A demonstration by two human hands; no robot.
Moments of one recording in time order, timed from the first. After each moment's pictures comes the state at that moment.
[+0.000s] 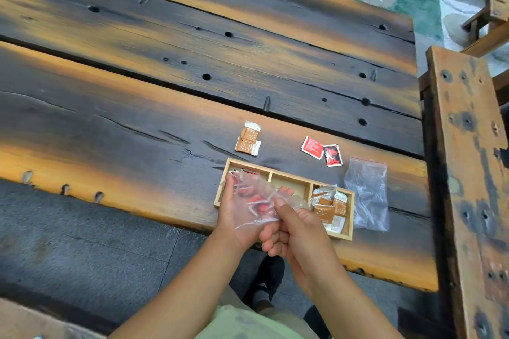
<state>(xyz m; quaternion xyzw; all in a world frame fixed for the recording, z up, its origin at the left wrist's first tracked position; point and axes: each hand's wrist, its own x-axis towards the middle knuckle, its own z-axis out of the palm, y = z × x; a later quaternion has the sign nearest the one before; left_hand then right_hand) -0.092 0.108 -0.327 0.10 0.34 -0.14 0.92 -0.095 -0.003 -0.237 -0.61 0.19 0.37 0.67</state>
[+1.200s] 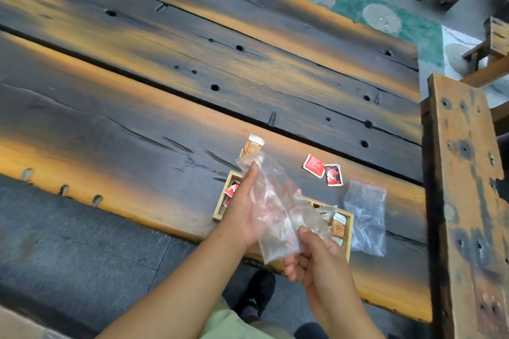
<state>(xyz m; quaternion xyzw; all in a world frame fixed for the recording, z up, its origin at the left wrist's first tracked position) -0.062 0.117 -0.296 0.15 0.31 -0.15 0.93 -0.093 -0.028 -0.242 -0.62 0.22 0.31 0.68</state>
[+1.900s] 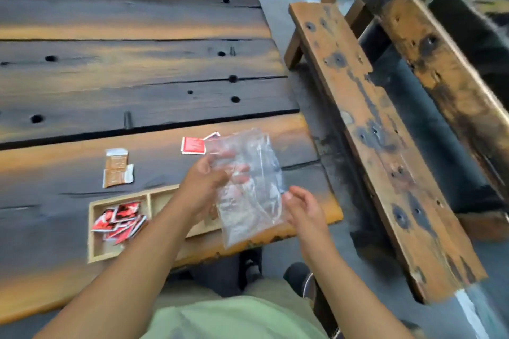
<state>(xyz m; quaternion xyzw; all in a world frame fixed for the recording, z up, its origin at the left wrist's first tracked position) 0.007 -0.029 -0.292 0.55 0.14 -0.28 0.78 -0.080 -0.223 -0.302 -0.69 0.33 0.08 0.64</state>
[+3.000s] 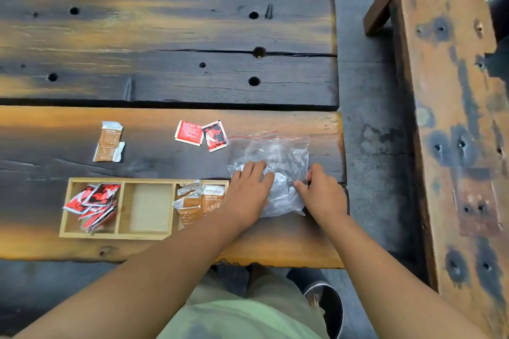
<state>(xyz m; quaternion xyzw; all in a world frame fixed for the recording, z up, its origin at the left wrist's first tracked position) 0.052 -0.167 -0.420 0.97 -0.14 -0.18 0.06 0.081 -0.346 -0.419 -0.95 0.09 0.24 0.19</state>
